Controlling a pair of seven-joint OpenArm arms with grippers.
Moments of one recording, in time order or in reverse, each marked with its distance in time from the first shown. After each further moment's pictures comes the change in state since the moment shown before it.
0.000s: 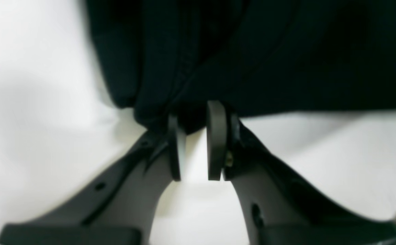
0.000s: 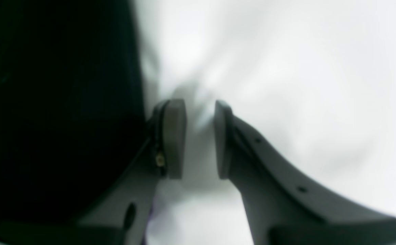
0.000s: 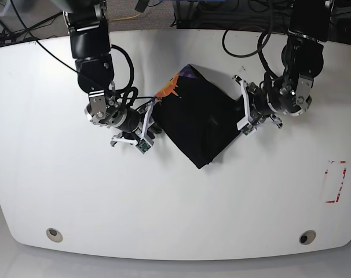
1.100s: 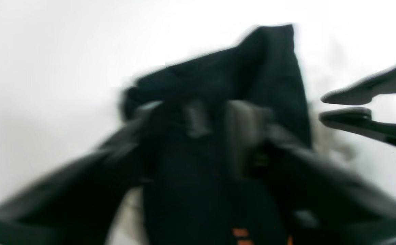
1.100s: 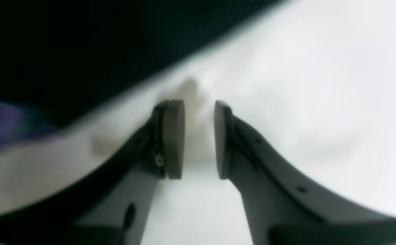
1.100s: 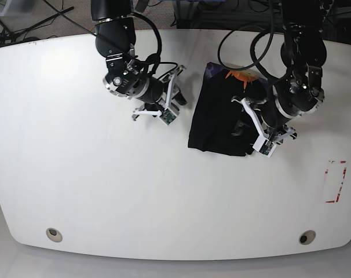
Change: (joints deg) left arm 5.7 8.4 -12.2 16.2 -0.2 11.5 -0.1; right arm -13.5 -7.8 0.3 19.9 -0.2 0.3 -11.4
